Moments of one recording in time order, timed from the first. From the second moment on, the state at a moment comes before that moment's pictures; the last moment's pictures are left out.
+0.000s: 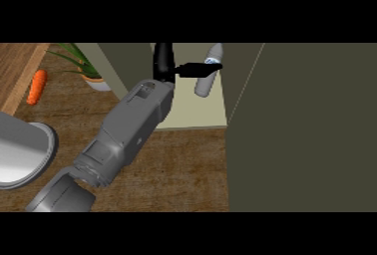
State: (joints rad) left arm -1.20 0.01 -0.26 -0.29 0.52 0.56 -0.58; right arm 0.91 -0.14 -0.24 -2.38 -0.34 0.64 -0.33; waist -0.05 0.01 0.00
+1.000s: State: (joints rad) left arm -0.88 0.01 -0.44 -0.83 0.62 0.48 -0.49; right arm 0.92 -0.12 -0.18 -2.39 -0.34 0.62 -0.30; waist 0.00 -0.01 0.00
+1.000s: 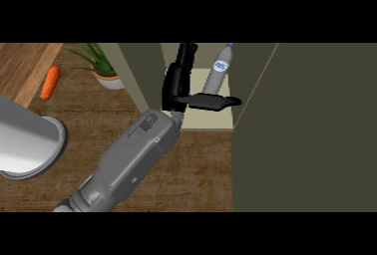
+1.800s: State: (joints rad) left arm -0.35 0.14 -0.65 -1.47 0.55 0.55 -0.41; right arm 0.88 -0.19 -0.09 -2.39 -0.33 0.64 -0.22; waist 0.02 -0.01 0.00
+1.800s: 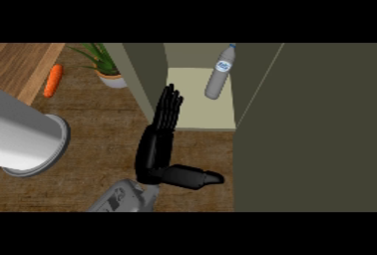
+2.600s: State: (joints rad) left arm 0.01 0.35 -0.65 -1.83 0.54 0.52 -0.46; right arm 0.85 -0.24 0.30 -2.42 -0.25 0.69 -0.07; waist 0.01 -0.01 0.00
